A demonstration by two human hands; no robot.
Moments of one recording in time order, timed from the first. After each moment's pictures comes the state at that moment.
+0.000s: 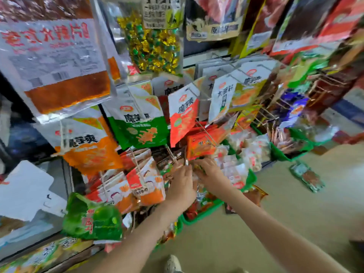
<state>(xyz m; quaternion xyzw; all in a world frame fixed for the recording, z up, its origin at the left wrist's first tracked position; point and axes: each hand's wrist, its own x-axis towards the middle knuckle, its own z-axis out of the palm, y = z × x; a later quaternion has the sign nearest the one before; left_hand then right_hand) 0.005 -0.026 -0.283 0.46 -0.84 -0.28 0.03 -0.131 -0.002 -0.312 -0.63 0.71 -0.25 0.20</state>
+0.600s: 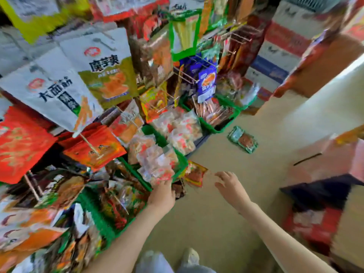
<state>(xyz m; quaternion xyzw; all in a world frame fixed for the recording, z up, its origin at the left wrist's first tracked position) -0.339 0.078 -0.390 0.41 -0.85 -0.28 -0.19 -0.517 0.229 -0.399 -0.37 0.87 -0.20 0.24</state>
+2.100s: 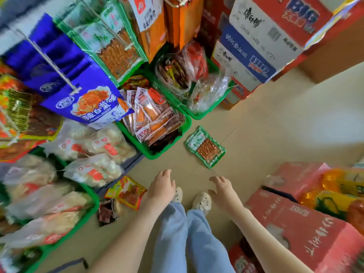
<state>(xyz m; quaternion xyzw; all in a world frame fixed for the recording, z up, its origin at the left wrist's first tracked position) -0.960 0.066 -0.558 0.48 -0.76 -0.35 -0.25 -1.103 0.213 -0.557 -0.32 0.84 -0.03 0.43</state>
